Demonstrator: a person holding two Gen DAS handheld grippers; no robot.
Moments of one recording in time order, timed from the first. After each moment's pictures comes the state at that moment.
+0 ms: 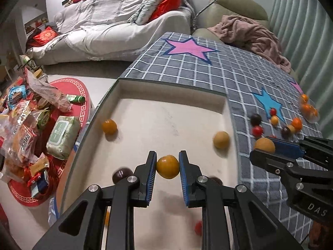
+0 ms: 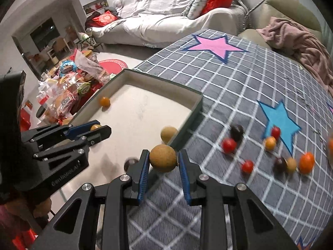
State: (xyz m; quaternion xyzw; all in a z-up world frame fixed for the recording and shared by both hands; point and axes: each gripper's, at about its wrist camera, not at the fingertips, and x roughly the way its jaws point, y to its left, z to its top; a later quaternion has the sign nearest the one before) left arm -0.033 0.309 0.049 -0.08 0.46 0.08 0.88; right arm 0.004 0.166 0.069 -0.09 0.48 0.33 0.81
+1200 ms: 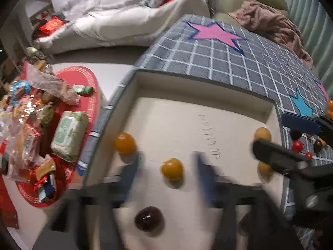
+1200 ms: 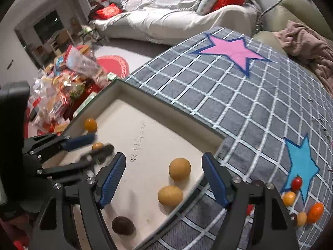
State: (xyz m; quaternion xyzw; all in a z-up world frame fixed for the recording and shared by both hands) left arm 0.010 0.343 0.022 -0.07 0.50 0.13 0.85; right arm 0.064 0.208 0.052 -0.10 0.48 0.34 0.80
